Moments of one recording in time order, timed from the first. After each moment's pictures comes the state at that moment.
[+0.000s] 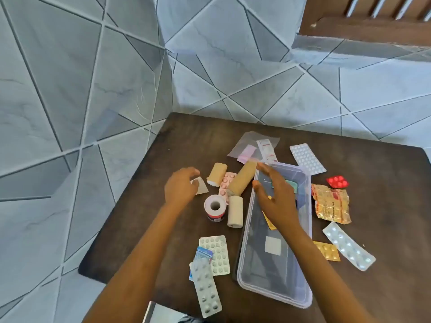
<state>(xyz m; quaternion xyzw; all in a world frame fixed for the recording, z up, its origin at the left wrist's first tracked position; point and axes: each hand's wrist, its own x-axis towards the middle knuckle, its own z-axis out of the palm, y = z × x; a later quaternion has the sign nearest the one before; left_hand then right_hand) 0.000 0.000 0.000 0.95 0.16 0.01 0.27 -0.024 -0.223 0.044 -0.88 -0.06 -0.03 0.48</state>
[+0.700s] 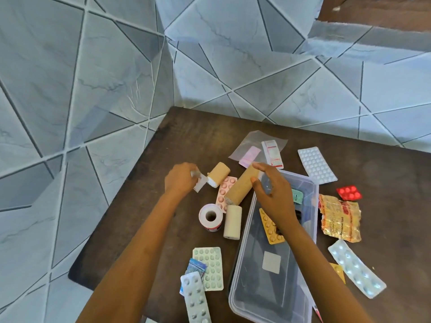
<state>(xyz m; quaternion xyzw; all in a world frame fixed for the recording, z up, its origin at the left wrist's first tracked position) 0.053 0.003 -0.009 0.95 0.17 -0.10 0.25 0.033 -0.226 0.023 -0.88 -0.07 0.01 0.48</state>
